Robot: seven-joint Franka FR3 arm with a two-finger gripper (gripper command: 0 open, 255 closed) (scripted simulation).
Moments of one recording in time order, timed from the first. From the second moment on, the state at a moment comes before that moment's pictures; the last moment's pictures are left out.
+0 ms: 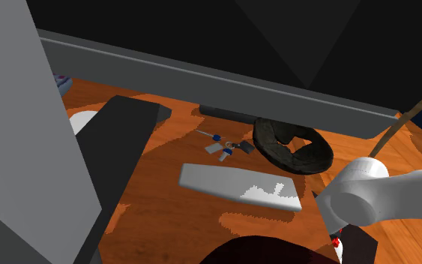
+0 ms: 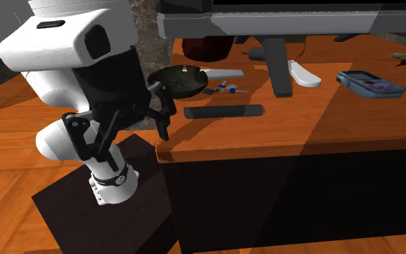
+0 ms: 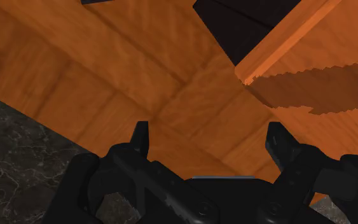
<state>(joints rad) -0.02 -0.79 -0.03 -2.31 -0.01 1.63 0.10</state>
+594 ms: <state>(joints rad) 0.13 -0.64 0.03 -2.19 0.05 1.60 -0.05</state>
